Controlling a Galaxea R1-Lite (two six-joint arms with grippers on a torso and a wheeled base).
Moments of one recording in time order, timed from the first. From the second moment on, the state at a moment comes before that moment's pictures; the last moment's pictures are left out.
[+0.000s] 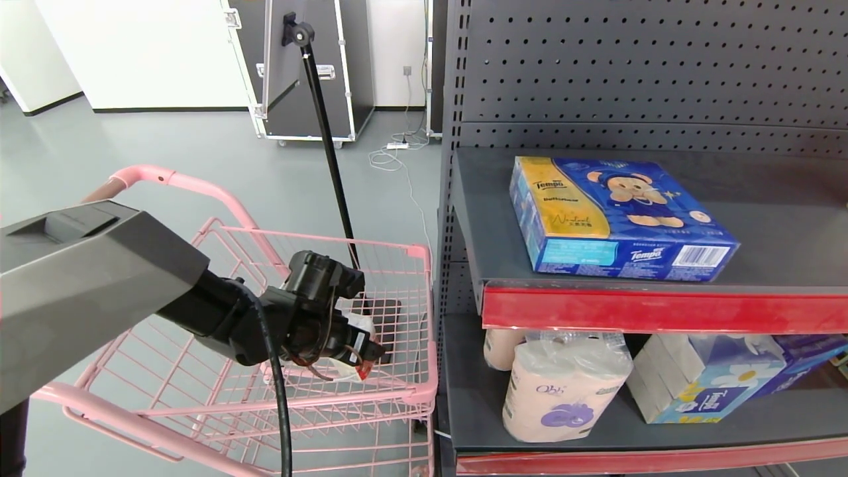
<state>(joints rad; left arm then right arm) -0.43 2.16 -0.99 -0.29 -0.03 0.00 0.00 0.00 0.00 0.00 -0.03 0.00</state>
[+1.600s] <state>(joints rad) -0.41 2.14 -0.99 -0.28 -0.01 0.00 0.00 0.00 0.00 0.00 -0.03 0.00</state>
